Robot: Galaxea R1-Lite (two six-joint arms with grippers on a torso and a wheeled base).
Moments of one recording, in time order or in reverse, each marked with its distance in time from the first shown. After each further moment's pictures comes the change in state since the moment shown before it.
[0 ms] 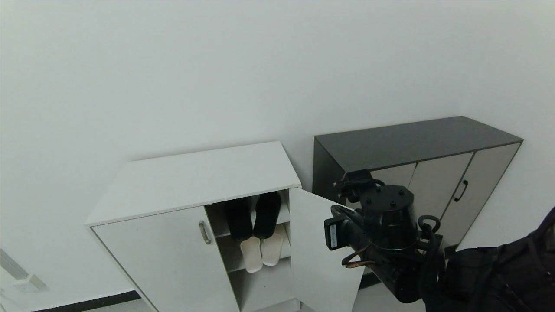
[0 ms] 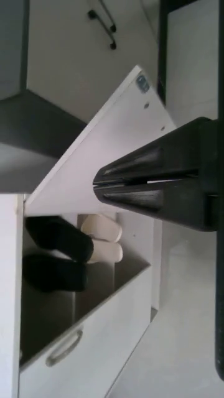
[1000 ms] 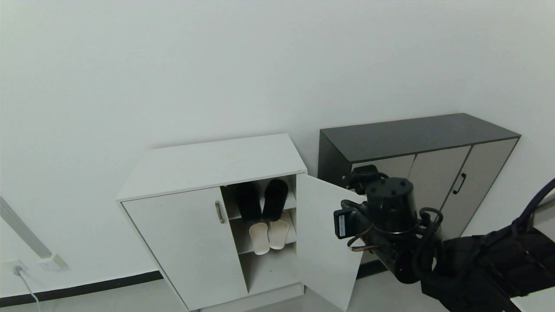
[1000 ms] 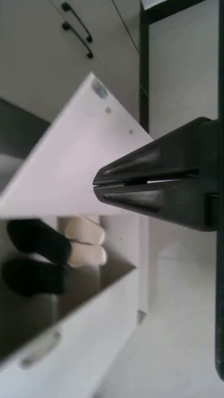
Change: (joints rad) left arm 0.000 0.000 0.000 0.000 0.000 0.000; right arm -0.099 0.029 -0.024 0.001 0.016 -0.011
